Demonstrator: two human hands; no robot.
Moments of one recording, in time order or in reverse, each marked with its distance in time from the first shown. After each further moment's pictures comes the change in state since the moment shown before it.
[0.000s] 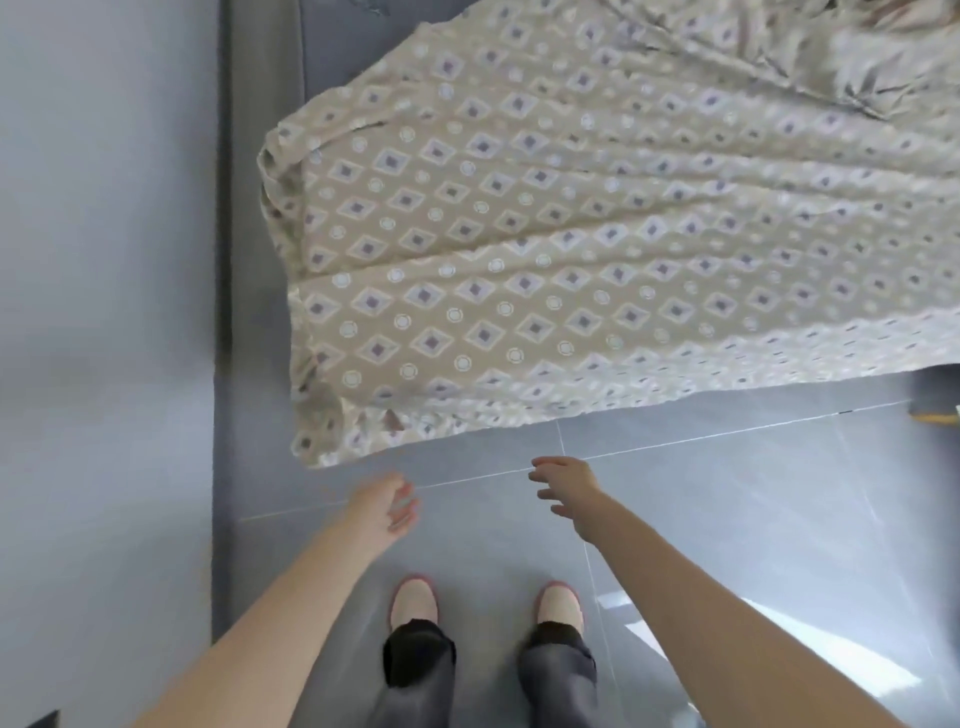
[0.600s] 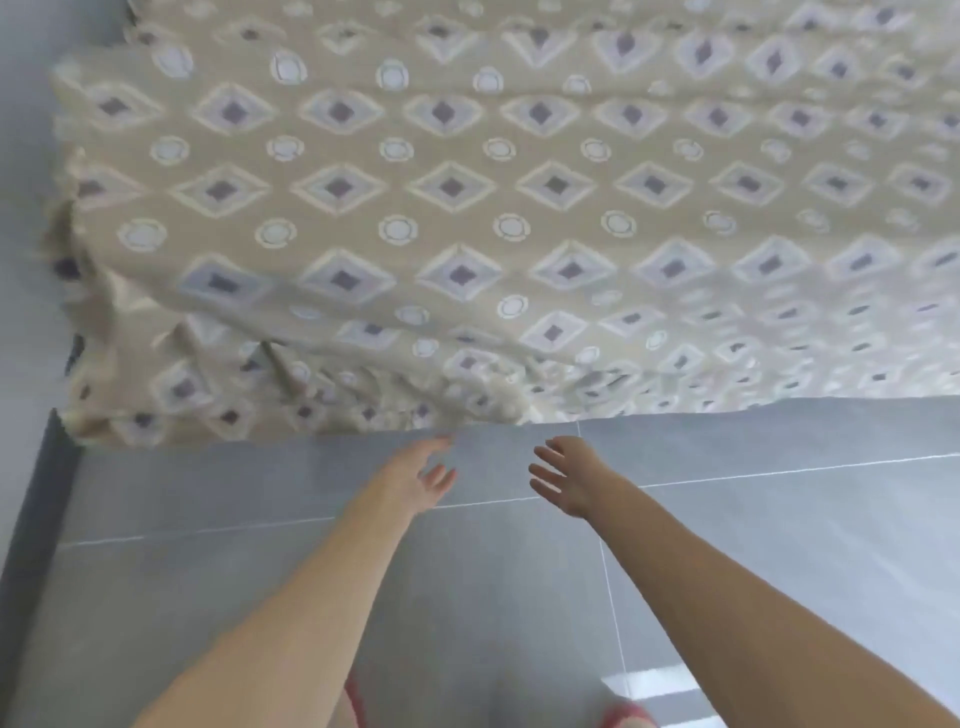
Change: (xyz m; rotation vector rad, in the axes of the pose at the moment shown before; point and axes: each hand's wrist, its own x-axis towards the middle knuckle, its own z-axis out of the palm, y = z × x) left_hand 0.301 -0.074 0.116 -0.228 -0.146 0.031; right_hand 0.310 0.089 0.021 0.545 -0.098 0.135
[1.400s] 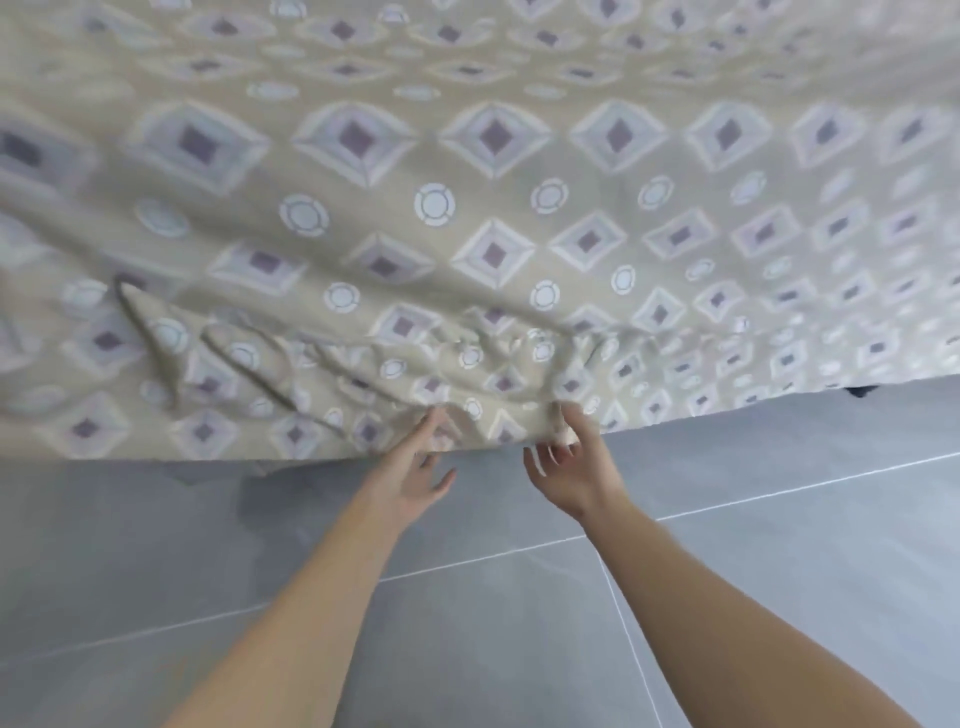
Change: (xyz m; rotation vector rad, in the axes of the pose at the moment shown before) left_hand 0.111 -0.029 0.020 0.066 -0.406 0.293; right_hand 0.118 0.009 -0.037 0.598 -0.378 -0.282
